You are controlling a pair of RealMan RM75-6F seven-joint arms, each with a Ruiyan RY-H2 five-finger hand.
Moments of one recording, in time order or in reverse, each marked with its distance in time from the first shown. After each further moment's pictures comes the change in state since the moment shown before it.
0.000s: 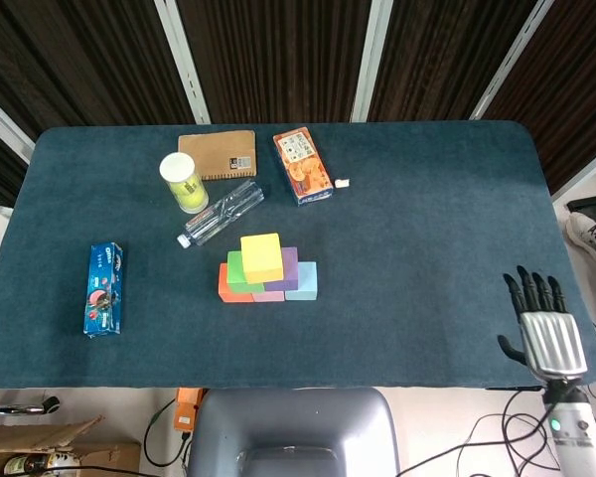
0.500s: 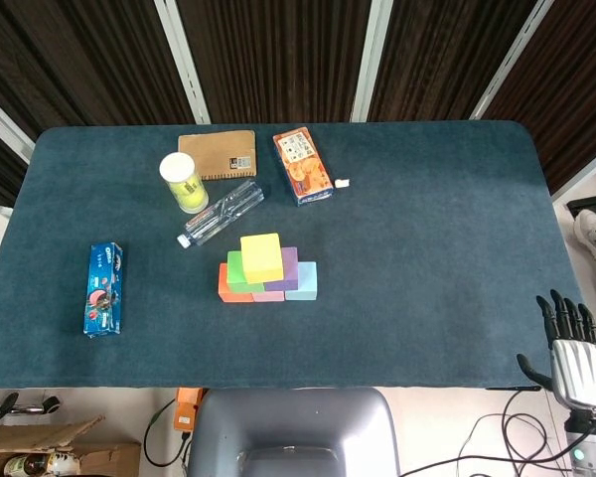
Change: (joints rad) left arm -0.003 0.005 0.066 -0.030 0.058 -0.071 0.127; right arm -0.150 -0.080 0.063 0.206 -0.083 0.001 0.251
